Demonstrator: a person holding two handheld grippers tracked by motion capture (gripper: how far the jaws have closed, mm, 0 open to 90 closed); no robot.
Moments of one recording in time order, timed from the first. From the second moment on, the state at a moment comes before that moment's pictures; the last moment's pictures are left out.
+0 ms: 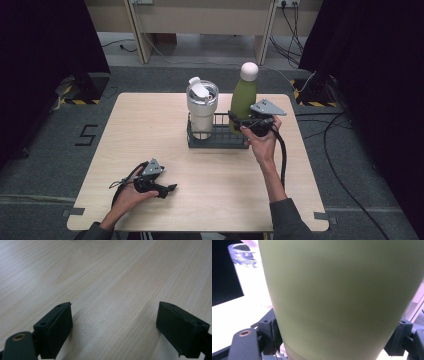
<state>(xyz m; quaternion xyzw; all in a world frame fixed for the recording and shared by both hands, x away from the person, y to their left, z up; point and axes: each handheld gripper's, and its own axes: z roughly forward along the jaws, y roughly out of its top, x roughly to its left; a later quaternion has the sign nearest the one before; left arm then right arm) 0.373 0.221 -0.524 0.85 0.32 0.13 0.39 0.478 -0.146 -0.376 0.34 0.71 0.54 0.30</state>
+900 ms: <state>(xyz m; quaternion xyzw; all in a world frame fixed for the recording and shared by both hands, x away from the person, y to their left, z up) 0.373 0.220 -0.524 0.85 0.32 0.13 0.39 0.515 -0.140 -0.390 0.37 0.71 0.53 0.29</state>
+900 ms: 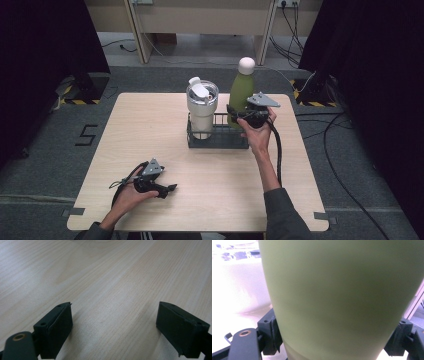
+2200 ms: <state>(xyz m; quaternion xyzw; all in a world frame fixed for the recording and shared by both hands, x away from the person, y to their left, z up) 0.373 0.220 -0.524 0.85 0.32 0.13 0.39 0.527 -0.128 -0.422 0.38 0.72 0.52 0.28</state>
